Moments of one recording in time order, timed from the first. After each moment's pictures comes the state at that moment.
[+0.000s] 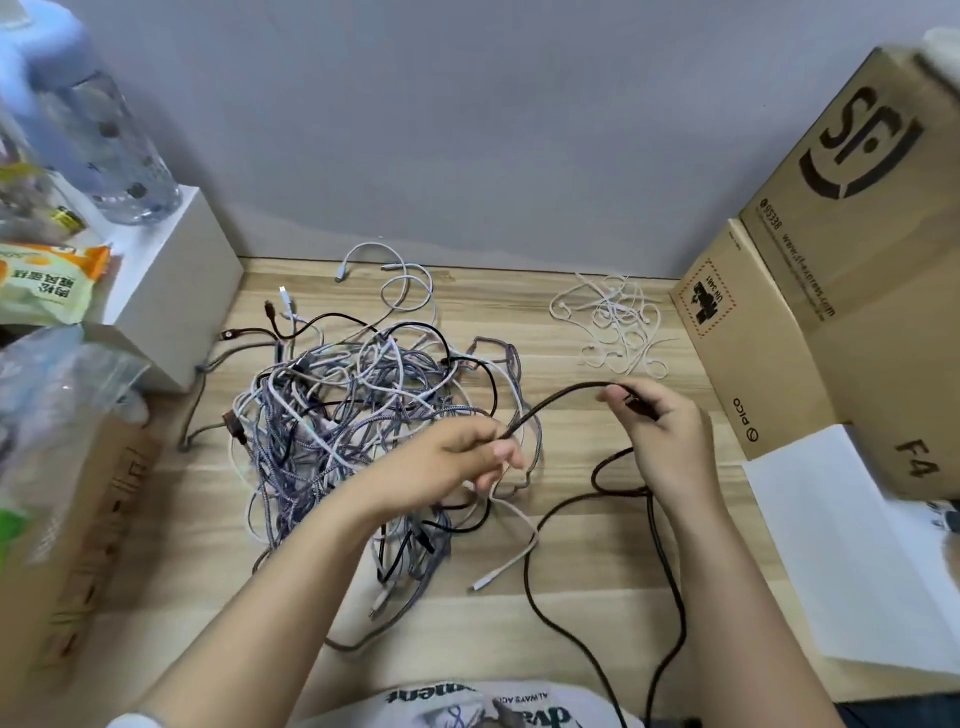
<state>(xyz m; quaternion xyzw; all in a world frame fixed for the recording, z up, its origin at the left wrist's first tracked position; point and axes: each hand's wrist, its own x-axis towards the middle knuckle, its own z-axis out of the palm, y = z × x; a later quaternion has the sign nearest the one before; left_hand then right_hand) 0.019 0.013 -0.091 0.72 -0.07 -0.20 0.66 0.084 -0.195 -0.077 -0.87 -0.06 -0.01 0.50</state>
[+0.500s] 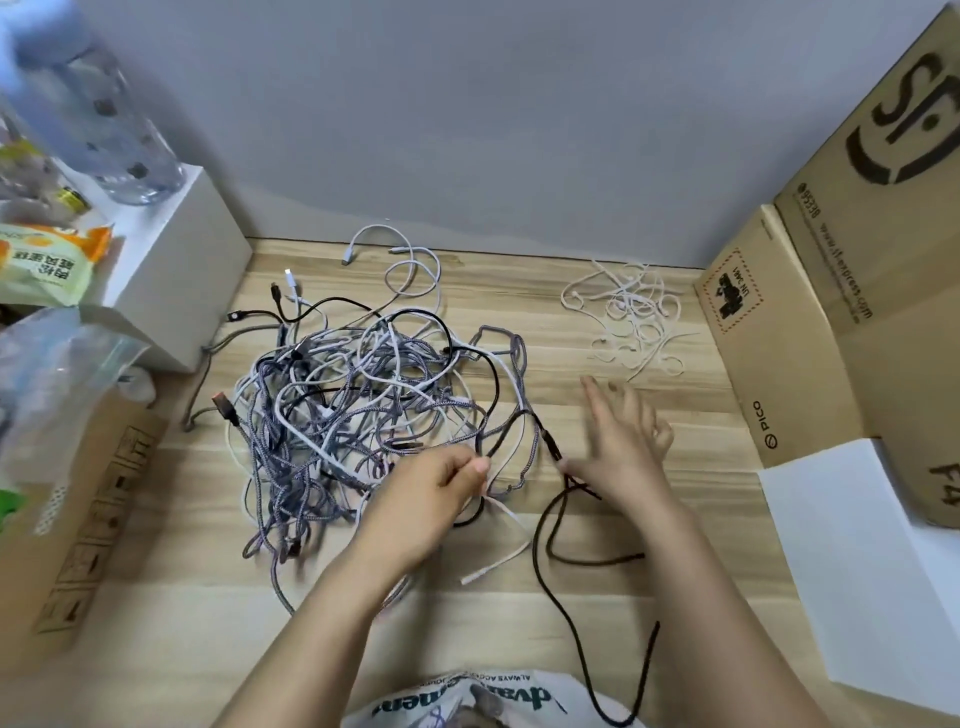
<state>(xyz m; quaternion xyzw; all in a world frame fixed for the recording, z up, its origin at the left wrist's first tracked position) -0.005 -0.014 -0.117 0.86 0.14 -0.08 0.48 0.112 -0.200 -0.134 -0.97 -0.13 0.16 0.09</state>
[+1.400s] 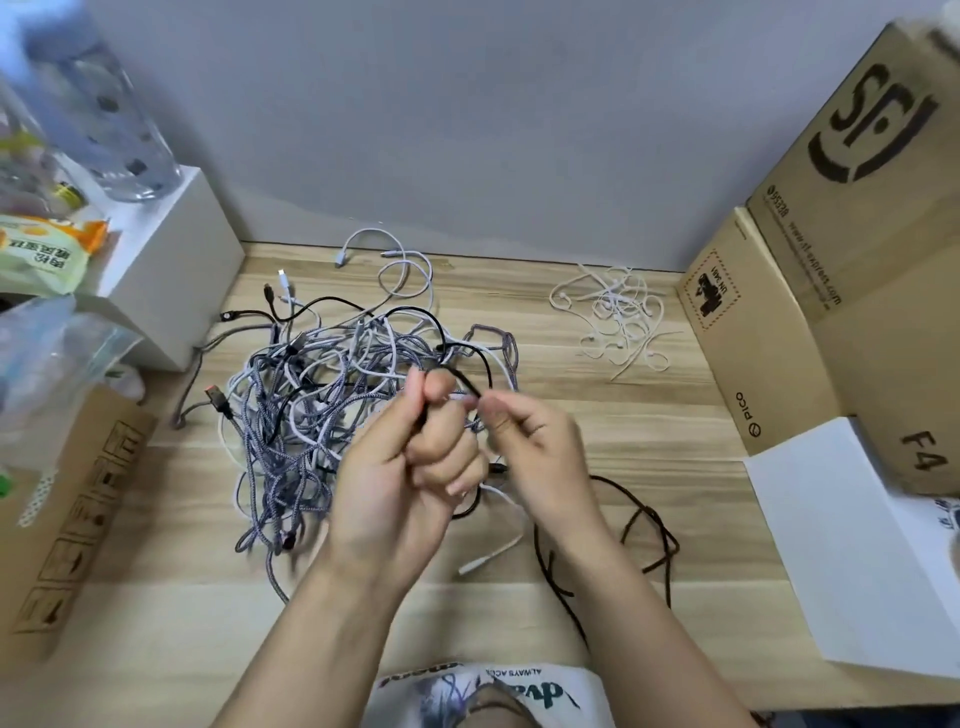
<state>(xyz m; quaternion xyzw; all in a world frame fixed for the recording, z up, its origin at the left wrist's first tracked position) -0.025 -0.024 -0.058 0.19 -0.04 -0.03 0.98 0.034 -0.133 -0.081 -0.75 -0.18 0.10 0.63</state>
